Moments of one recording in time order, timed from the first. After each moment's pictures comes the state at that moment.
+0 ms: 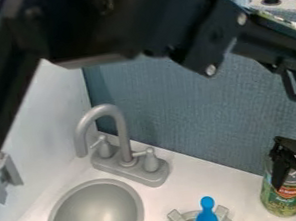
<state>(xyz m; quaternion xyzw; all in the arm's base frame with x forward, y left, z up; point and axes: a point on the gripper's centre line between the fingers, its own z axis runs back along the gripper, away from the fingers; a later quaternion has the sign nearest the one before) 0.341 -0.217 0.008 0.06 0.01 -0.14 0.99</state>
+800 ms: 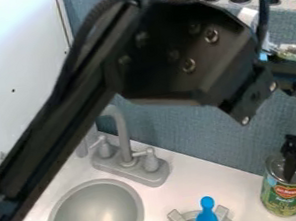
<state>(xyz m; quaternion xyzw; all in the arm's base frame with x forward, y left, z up) 0.385 -0.229 -0.022 0.07 -0.02 -0.11 0.99</state>
